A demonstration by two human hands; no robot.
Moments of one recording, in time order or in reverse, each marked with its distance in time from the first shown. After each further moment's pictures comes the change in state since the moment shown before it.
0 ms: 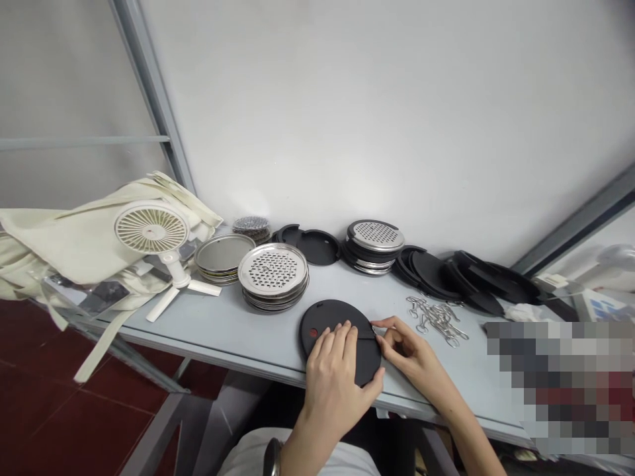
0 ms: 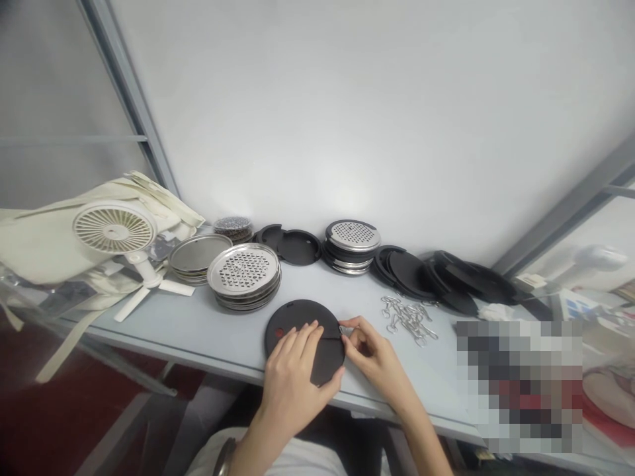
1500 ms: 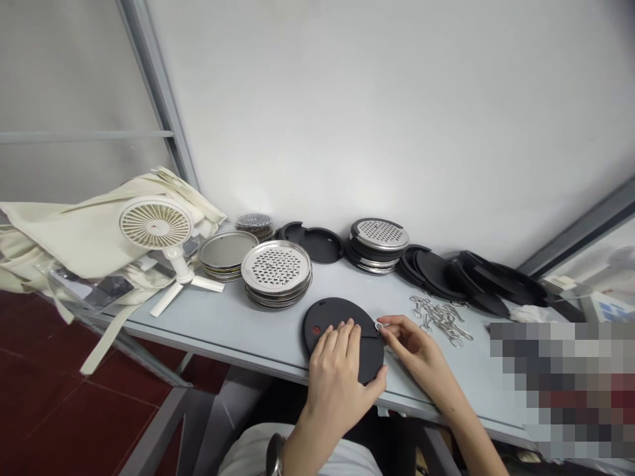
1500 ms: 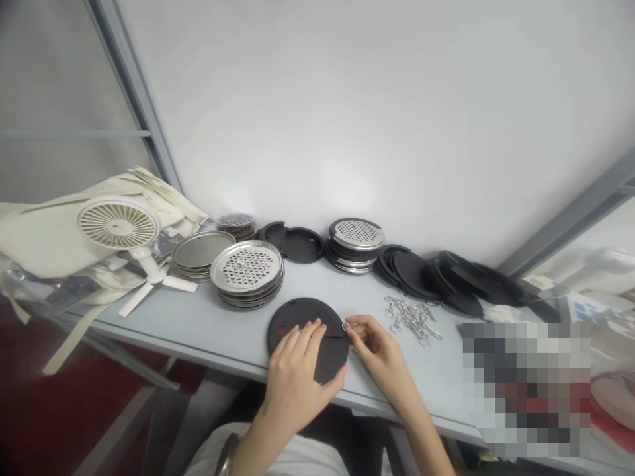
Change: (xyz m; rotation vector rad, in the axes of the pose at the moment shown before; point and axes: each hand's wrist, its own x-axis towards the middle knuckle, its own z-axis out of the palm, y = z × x) left_hand 0.000 -0.002 0.002 -0.005 0.005 0.003; right_hand 0.003 0.008 0.002 0.098 0.094 0.080
